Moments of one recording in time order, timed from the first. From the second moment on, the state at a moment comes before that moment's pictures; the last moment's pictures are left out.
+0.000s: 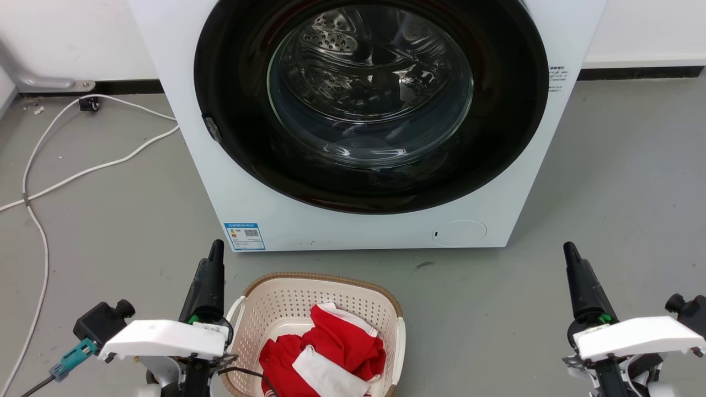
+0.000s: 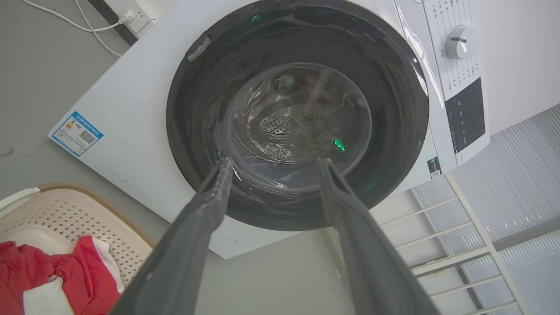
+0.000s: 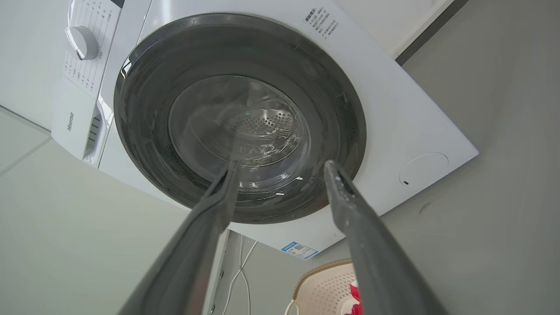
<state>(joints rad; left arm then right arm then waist) -0.09 0.05 0.01 0.16 -1.07 -0.13 -0.04 -0.06 -0.05 -0.03 0.17 0.97 0.13 -0.04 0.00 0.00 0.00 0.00</state>
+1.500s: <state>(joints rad) -0.11 0.05 -0.05 0.23 -0.44 -0.10 -0.17 -0.06 -0.05 0.06 0.19 0.30 0.13 -0.10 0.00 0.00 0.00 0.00</state>
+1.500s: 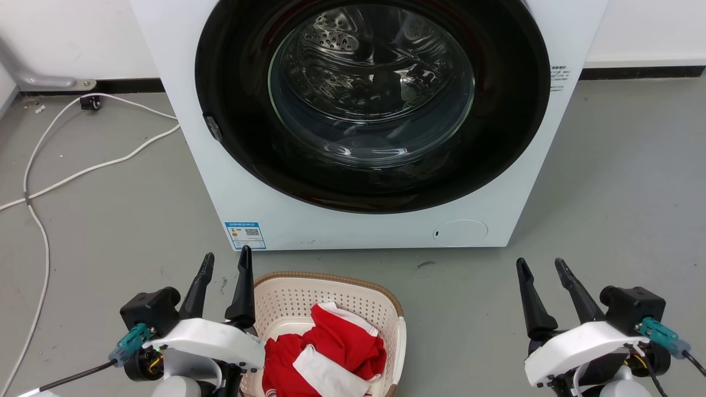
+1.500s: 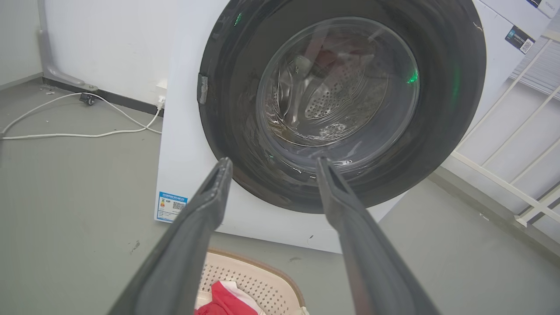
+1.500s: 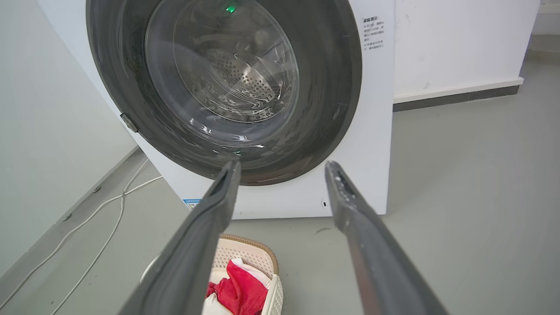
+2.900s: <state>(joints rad) -0.11 0.05 -0.07 0.24 -0.08 -0.07 -0.26 -0.05 -0.05 0.01 0.22 0.02 0.13 -0.16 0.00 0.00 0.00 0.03</state>
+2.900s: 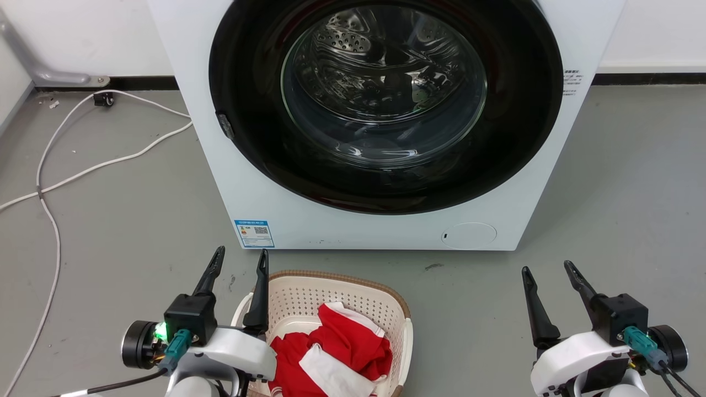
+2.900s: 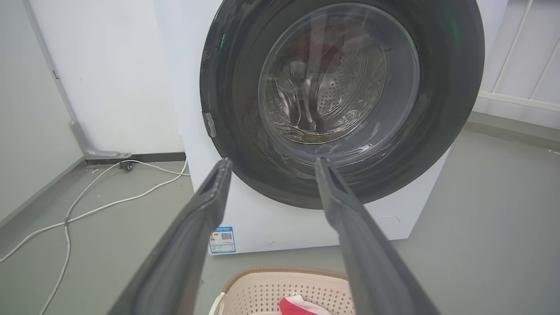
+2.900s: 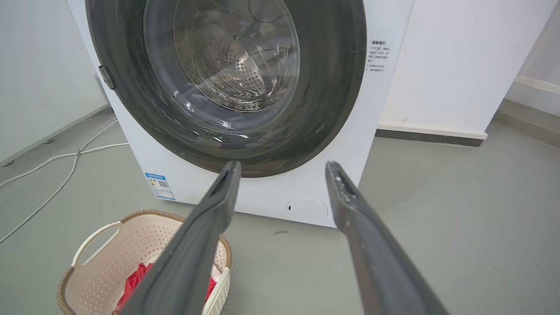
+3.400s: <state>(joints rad) -0.11 0.05 -0.07 0.24 -0.06 -0.07 -0.26 -0.06 -0.05 0.02 0.24 0.01 0.13 -0.17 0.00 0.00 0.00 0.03</state>
